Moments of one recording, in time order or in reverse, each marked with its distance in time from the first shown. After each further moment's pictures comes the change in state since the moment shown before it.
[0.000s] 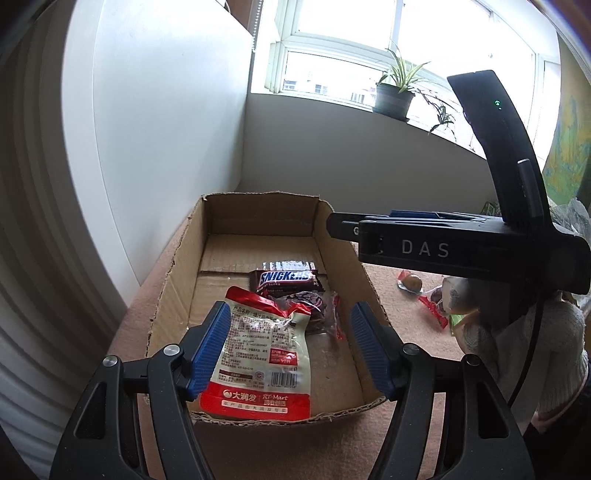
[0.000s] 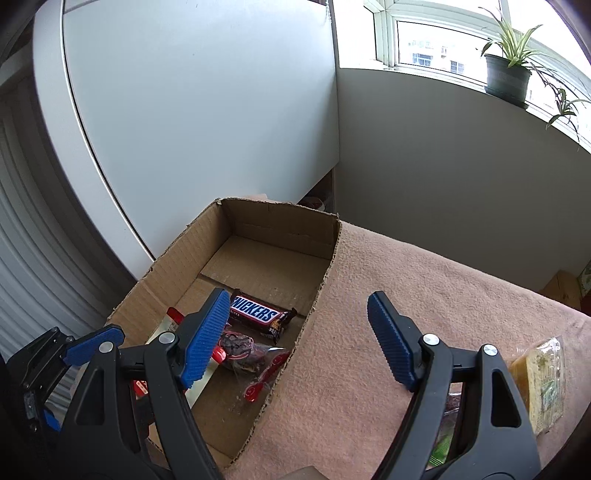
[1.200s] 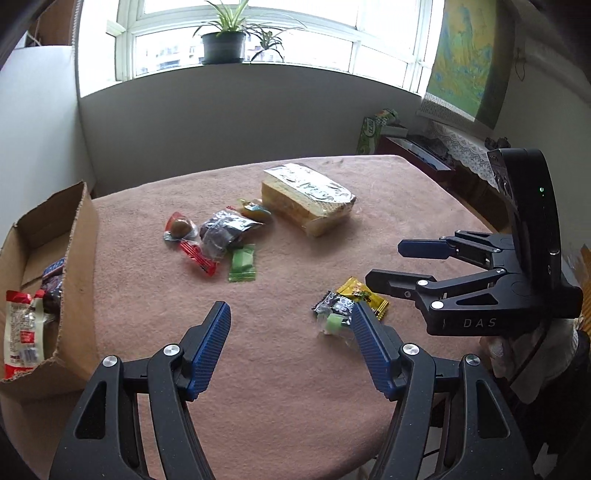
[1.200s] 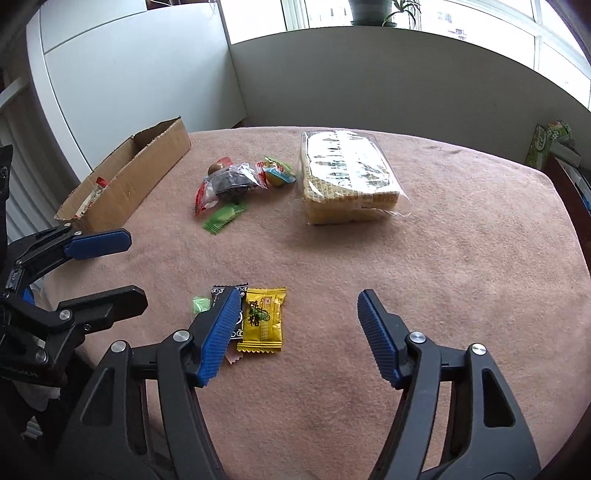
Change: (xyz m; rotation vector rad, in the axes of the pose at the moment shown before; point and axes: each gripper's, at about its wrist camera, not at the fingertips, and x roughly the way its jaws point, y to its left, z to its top) left arm 0.016 -0.207 -0.057 0.335 0.177 -0.312; right arm -0.128 -0.179 -0.195 0.175 0.079 -0.098
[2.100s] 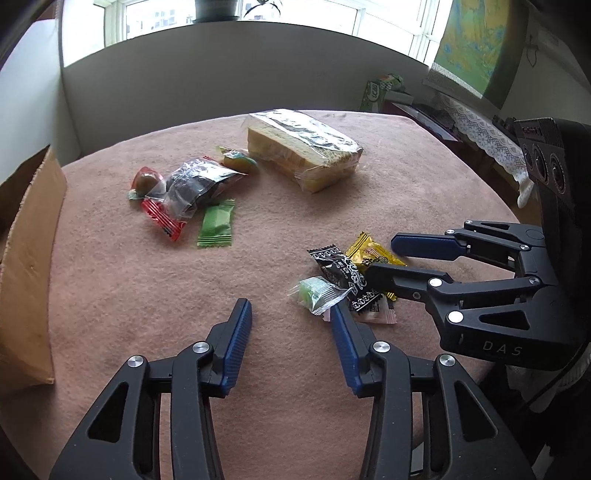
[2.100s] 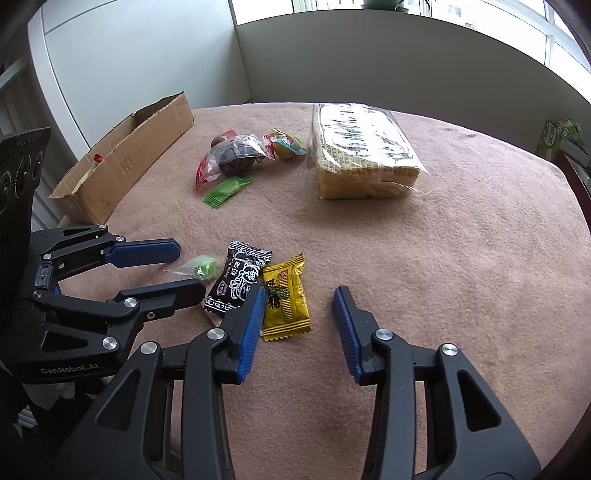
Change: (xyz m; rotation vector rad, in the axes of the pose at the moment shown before) left arm 0.041 0.001 -0.010 -0.030 0.127 -0.007; right arm 0.022 0.007 -0.008 -0.021 0.056 0.003
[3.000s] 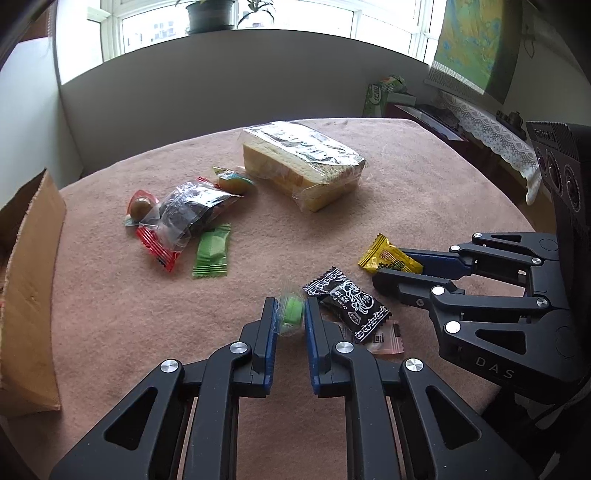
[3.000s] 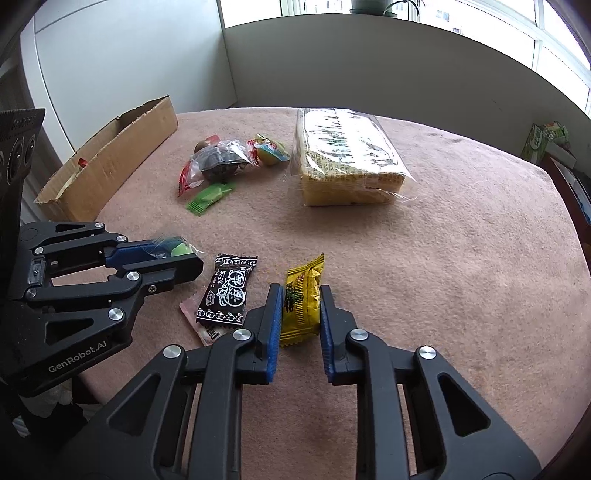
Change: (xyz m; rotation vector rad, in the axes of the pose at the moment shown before) left arm 0.012 -0.007 0.016 0.039 -0.030 0.039; right arm 0.000 -0.002 0.002 0.014 -0.018 -0.066
